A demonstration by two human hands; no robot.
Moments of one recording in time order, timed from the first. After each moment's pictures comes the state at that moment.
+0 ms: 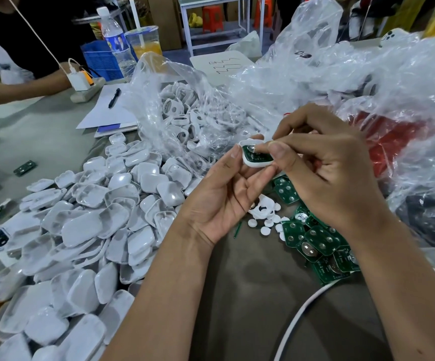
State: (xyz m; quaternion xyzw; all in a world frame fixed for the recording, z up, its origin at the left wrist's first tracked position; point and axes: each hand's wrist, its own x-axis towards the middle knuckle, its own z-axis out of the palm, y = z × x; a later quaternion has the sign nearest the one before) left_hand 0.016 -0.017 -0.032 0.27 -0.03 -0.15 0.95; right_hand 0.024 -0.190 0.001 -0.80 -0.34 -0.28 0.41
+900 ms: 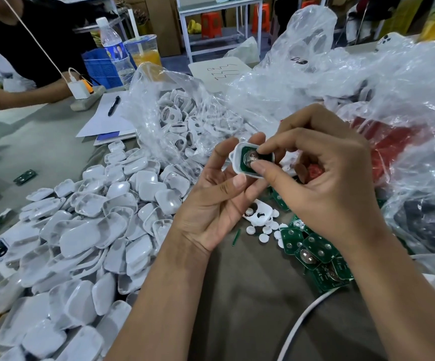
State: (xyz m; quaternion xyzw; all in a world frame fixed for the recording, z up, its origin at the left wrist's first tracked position) left_hand 0.015 -0.014 -0.039 0.26 -0.17 -0.10 0.94; right_hand 0.017 -0.184 0.001 -0.76 -0.32 -0.33 0.45
